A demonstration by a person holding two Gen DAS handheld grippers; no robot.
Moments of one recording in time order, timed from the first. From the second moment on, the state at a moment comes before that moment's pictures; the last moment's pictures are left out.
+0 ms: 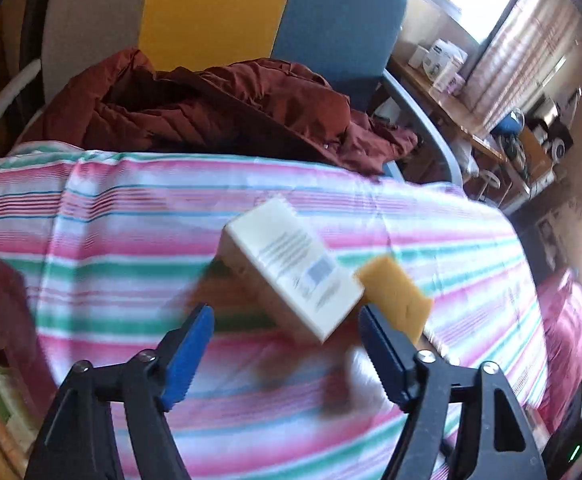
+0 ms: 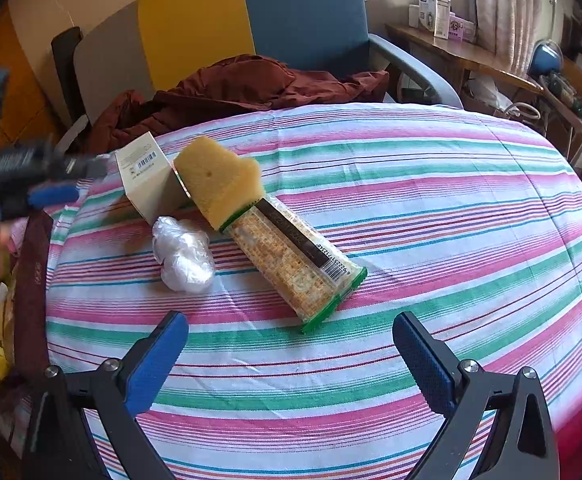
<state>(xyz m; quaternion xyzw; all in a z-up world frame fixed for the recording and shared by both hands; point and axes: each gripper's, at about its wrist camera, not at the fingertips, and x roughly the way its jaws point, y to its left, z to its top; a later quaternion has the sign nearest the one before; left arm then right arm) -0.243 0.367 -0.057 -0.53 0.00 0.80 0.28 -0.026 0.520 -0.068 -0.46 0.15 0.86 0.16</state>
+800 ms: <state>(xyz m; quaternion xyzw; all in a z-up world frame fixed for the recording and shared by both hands) -0.257 0.372 -0.108 -0.57 0.06 0.76 0.30 -0.028 0.526 -0.076 -0.47 0.14 0.86 0.16</state>
